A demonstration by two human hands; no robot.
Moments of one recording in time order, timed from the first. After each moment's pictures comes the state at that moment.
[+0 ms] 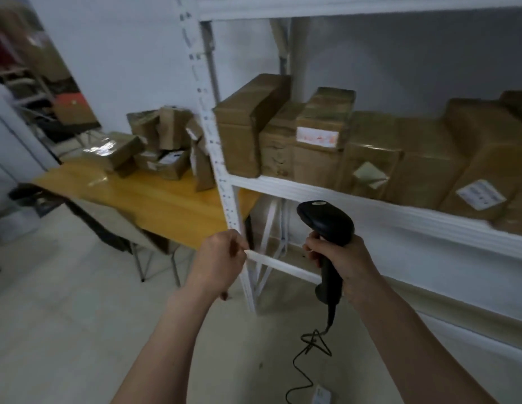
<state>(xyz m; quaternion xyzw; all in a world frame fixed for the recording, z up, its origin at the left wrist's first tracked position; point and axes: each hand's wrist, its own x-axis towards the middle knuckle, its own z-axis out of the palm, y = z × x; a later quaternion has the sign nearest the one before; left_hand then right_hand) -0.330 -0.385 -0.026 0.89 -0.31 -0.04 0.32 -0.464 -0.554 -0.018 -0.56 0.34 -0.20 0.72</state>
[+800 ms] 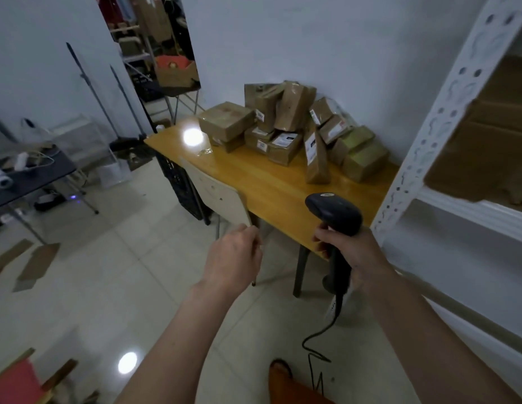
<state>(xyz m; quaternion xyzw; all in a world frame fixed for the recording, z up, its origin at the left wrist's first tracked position) -0.121 -0.136 -0.049 0.94 -0.26 0.06 0.23 -0.186 -0.327 -0.033 -0.63 0.28 -0.08 0.72</state>
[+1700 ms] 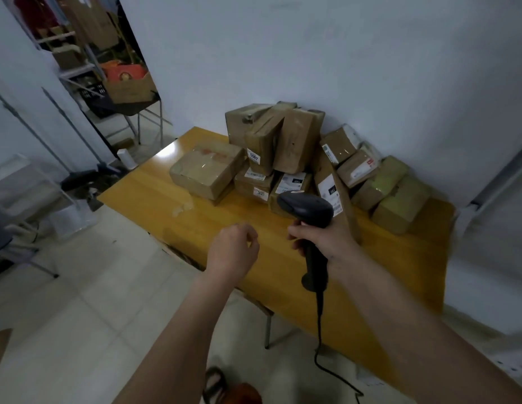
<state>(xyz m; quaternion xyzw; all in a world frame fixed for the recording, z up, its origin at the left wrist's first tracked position) 0.278 -0.226 -0.077 0.95 -0.24 -0.02 0.21 0.181 -0.371 -0.036 -0.59 0.31 -0.05 0.75</state>
